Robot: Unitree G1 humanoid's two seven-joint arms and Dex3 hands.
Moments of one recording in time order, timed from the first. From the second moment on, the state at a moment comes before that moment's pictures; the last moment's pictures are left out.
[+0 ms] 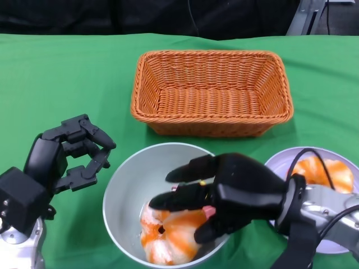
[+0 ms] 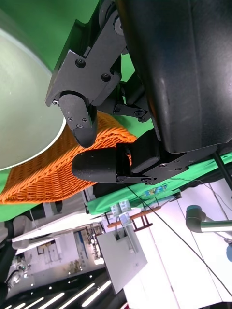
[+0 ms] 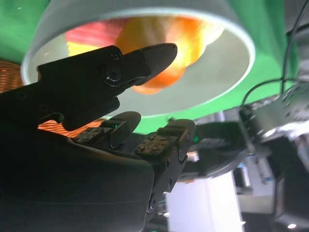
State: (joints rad) left arm -0.38 0.14 0.13 0.83 -0.11 -0.78 -0.32; right arm -0.53 -0.29 0.55 0.49 -0.89 -0.93 -0.24
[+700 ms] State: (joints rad) left arm -0.38 0.14 0.12 0.85 -0.08 -0.82 -0.28; right arm -0.63 -0.32 0.63 0.56 -0.96 -0.98 -0.29
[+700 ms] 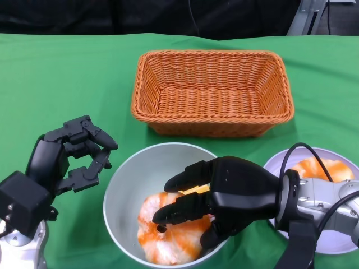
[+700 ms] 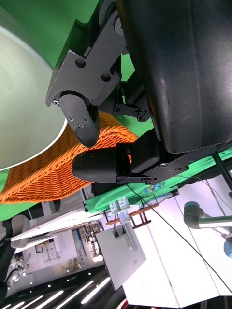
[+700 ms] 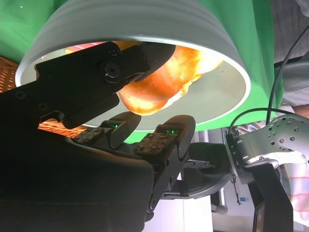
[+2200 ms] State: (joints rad) left arm -0.32 0.10 0.12 0.73 -0.09 -0.77 -0.26; right arm -0.64 -0.34 0.69 0.28 -0.99 -0.72 0.13
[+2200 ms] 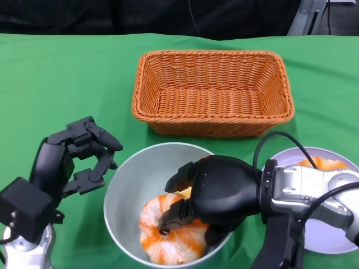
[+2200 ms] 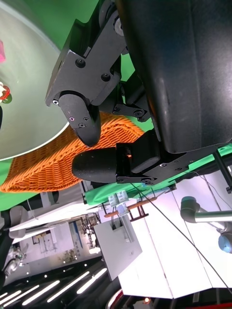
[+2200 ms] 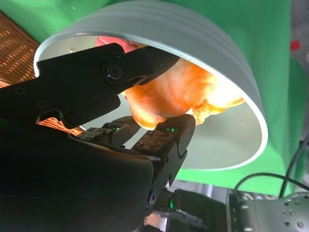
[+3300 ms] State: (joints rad) left arm -0.32 0.10 0.12 0.73 -0.09 -0.77 -0.27; right arm -0.64 -0.29 0.75 0.49 -0.99 -0.75 -0.18
